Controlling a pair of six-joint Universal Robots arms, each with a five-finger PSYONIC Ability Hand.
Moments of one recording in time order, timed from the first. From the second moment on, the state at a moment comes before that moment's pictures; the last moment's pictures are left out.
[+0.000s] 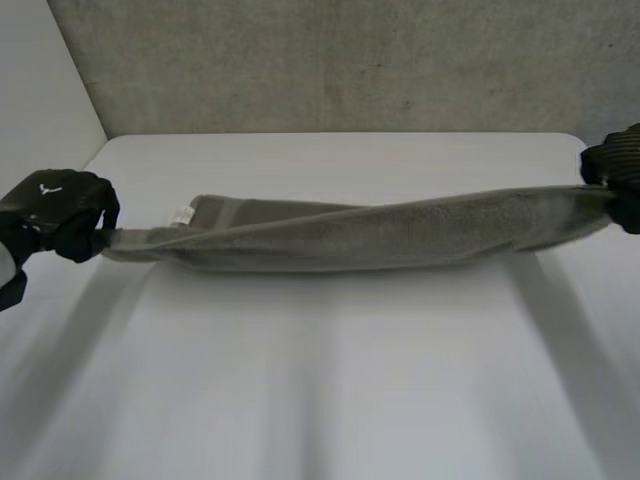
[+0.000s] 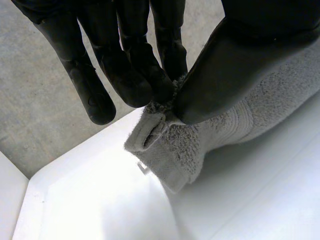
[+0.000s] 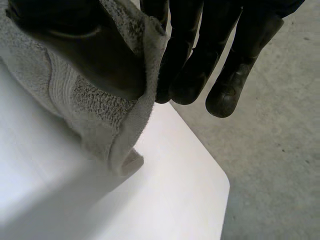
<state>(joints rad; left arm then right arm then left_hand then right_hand) 4.87 -1.65 -1.73 3.09 -0.95 3.52 1.48 -1.61 1.55 0.33 1.13 2.45 1.34 1.39 1.39 1.39 1.20 1.32 1.33 1.33 1.34 1.17</state>
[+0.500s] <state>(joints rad) 4.68 -2.07 -1.36 3.09 -1.07 3.49 1.53 -1.20 1.35 0.34 1.17 2.46 1.34 1.39 1.39 1.39 1.20 1.32 1.33 1.33 1.34 1.17</state>
